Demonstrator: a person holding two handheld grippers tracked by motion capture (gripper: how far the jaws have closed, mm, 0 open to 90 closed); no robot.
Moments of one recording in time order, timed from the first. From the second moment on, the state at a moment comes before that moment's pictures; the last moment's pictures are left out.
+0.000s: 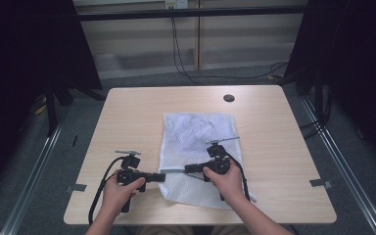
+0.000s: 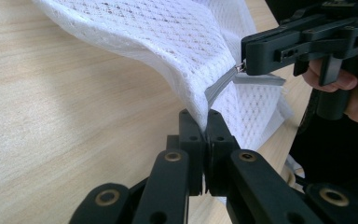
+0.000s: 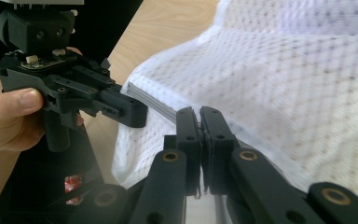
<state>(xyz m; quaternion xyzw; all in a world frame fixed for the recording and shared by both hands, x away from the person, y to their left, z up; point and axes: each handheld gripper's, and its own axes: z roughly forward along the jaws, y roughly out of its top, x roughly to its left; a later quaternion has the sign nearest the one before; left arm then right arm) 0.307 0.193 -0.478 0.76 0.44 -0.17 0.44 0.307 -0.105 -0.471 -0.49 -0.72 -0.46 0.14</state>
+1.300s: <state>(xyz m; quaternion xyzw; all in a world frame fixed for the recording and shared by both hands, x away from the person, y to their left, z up) 0.307 0.196 -0.476 0.76 0.45 -0.17 0.44 0.304 -0.131 -0.471 -0.50 -0.72 -0.46 0.13</state>
